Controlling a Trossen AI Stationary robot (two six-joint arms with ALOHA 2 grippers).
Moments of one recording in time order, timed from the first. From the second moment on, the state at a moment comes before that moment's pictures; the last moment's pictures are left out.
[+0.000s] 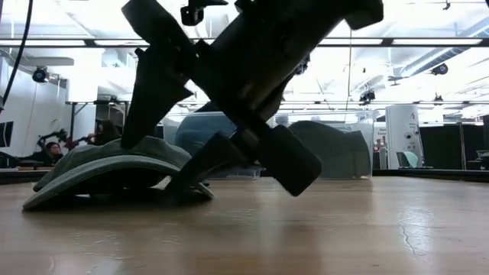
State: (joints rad) left arm 0.60 1.53 1.94 -0.88 0.65 -0.37; right arm 0.43 2.26 1.57 -0.15 0.42 2.12
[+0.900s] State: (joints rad) left arm 0.60 1.53 1.94 -0.88 0.65 -0.37; right arm 0.32 2.26 1.42 0.16 0.58 1.91
